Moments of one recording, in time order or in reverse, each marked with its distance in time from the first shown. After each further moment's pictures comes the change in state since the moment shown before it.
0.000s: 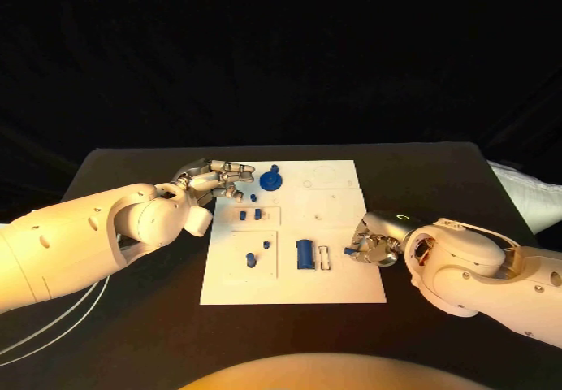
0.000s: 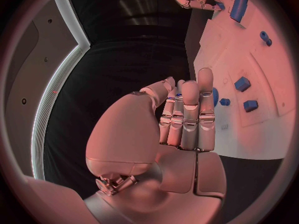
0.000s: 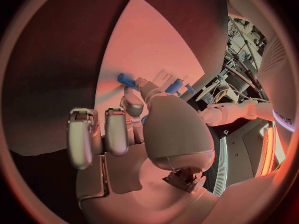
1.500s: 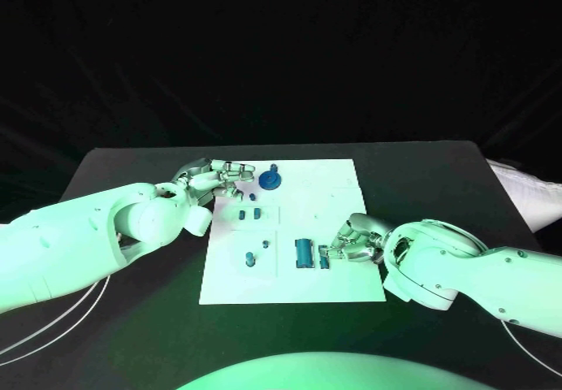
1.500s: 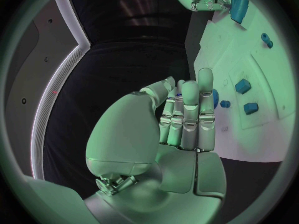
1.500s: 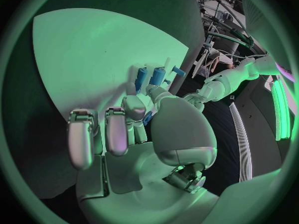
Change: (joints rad) left arm 0.000 0.004 0.000 0.000 0.000 0.003 0.000; left_hand 0.000 0.000 -0.003 -0.003 0.000 0.000 0.000 0.000 0.000 0.000 0.000 0.000 0.000 0.000 0.000 0.000 0.000 0.000 0.000 0.000 0.000 -0.001; right arm 0.009 0.098 -0.004 -0.050 0.379 -0.097 0.014; right_hand -0.206 -0.057 -0.054 0.131 0.122 0.041 -0.015 0.012 0.027 0.031 -0.008 0.029 0.032 0.002 -0.002 0.007 -0.001 0.000 0.004 -0.004 0.005 0.000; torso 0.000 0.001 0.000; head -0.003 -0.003
